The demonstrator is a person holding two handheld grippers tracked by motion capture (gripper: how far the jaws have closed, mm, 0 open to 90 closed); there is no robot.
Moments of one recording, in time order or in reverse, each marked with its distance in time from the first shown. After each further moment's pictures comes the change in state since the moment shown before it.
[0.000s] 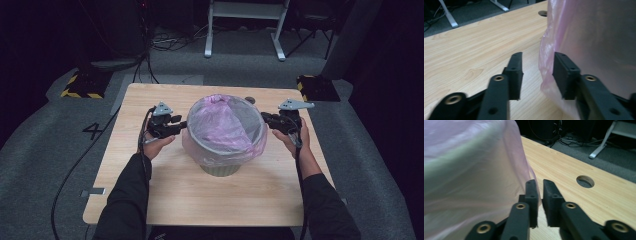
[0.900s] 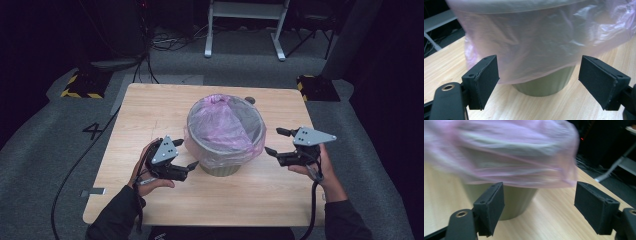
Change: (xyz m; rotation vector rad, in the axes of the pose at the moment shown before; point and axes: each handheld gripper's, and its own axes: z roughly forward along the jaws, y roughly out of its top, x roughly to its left) left arm -0.109 -0.026 -0.066 -0.045 -0.081 0.270; right arm 0.056 -0.029 -0.082 -0.073 0.085 -0.287
